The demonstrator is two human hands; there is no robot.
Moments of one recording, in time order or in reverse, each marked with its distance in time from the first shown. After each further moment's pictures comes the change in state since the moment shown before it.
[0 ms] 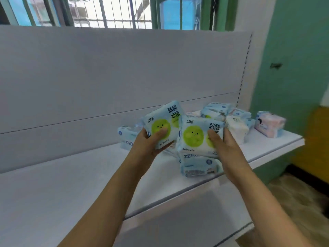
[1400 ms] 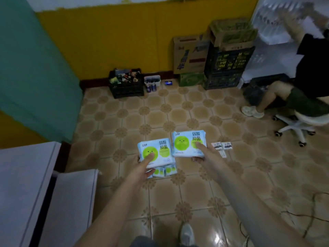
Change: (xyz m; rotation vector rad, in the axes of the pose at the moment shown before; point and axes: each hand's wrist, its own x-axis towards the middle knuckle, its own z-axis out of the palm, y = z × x) left_hand -0.400 -0.401 0.427 0.376 -0.778 -1.082; right_hand -0.618 0.093 -0.449 0.404 1.352 0.490
